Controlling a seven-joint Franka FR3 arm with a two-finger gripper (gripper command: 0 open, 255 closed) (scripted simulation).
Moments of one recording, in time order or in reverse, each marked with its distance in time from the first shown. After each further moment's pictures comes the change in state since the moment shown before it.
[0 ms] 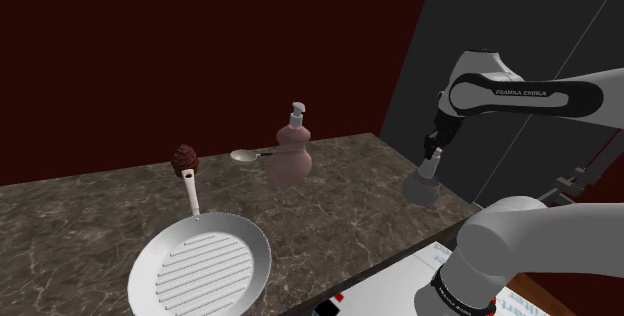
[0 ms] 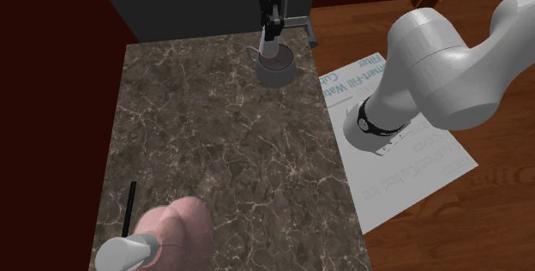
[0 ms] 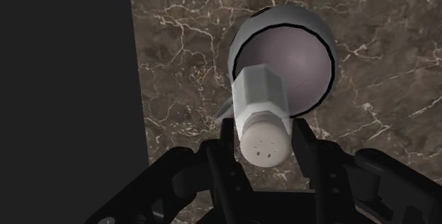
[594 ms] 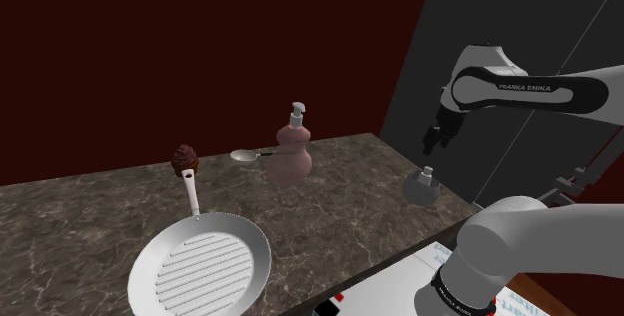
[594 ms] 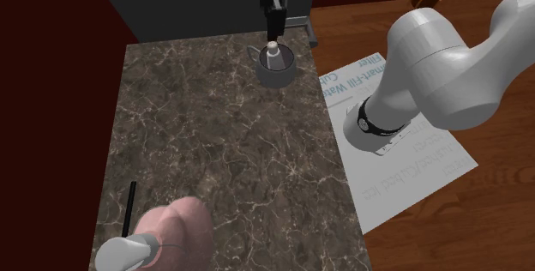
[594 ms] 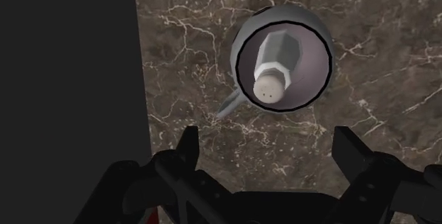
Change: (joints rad) arm 0.004 -0.009 0.013 0.032 0.014 -0.043 -0.005
